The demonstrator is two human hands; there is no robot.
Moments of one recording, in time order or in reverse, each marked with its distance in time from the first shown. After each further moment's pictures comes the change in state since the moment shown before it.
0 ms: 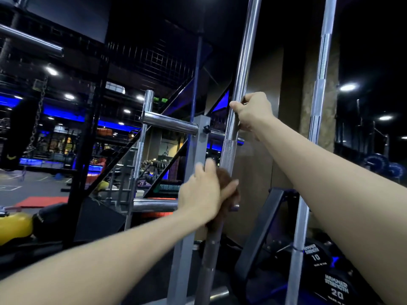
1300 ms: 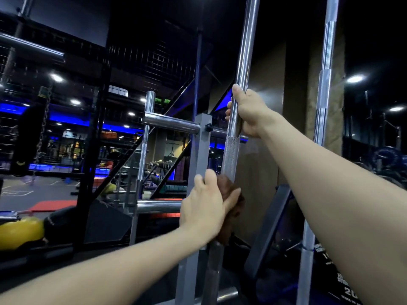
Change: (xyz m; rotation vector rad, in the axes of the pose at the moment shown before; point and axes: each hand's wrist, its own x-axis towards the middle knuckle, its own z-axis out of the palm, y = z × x) left_hand -0.020 -0.002 0.010 -0.028 -0.001 -0.003; right_hand -0.006 0.001 0.005 0.551 -0.257 0.083
